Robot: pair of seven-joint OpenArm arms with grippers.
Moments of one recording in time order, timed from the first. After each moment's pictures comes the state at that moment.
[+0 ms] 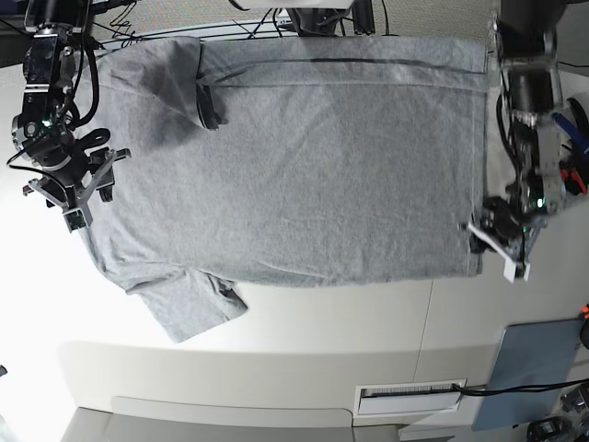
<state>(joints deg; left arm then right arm) -17.0 -22.0 -8.0 61.0 -21.9 -16.7 36.5 -10.8 28.9 16.3 107.6 16.0 20.7 -56.0</state>
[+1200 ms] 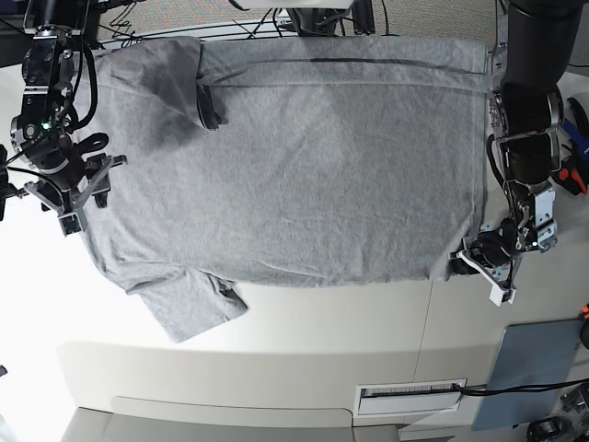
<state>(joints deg) -34.4 -20.3 -8.0 29.0 -19.4 -28.7 31.2 -10.6 29.0 16.3 107.6 13.3 18.8 -54.4</state>
